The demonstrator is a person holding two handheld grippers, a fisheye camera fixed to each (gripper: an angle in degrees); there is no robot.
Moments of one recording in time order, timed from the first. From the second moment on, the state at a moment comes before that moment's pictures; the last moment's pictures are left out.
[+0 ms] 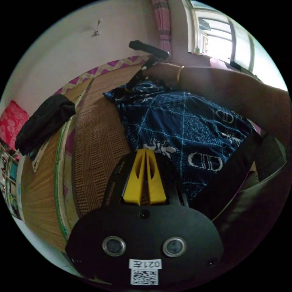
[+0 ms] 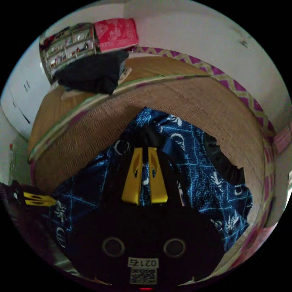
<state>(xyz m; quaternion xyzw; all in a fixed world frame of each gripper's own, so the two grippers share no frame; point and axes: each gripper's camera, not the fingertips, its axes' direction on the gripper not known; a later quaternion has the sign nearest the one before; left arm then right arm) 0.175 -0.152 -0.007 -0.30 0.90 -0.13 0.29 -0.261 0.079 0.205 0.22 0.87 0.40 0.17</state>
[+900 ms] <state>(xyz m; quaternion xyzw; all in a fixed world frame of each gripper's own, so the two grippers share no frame) 0.125 -0.258 -0.088 -0.28 0.89 -0.10 0.35 -0.651 0.434 0.952 0.71 0.64 0.21 -0.21</state>
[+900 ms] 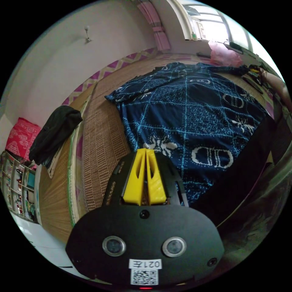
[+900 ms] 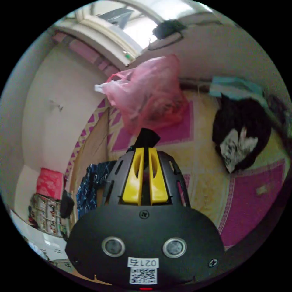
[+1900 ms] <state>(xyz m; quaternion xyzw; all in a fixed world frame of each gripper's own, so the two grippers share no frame) 0.251 -0.637 -0.038 -0.11 0.94 -0.17 0.27 -0.379 0.249 0.649 0.28 0.78 0.54 -0.16</state>
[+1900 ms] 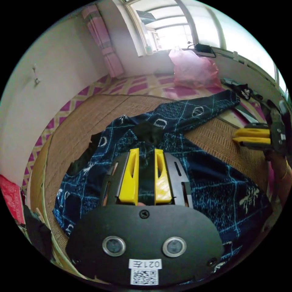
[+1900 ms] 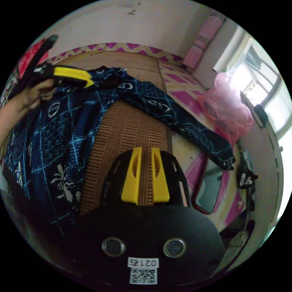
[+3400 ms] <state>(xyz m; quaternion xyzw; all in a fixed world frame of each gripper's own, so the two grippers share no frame) 0.452 0.519 0.469 -0.67 0.44 -0.59 0.12 -0.315 0.210 0.613 0.30 0.77 0.54 -0.17</state>
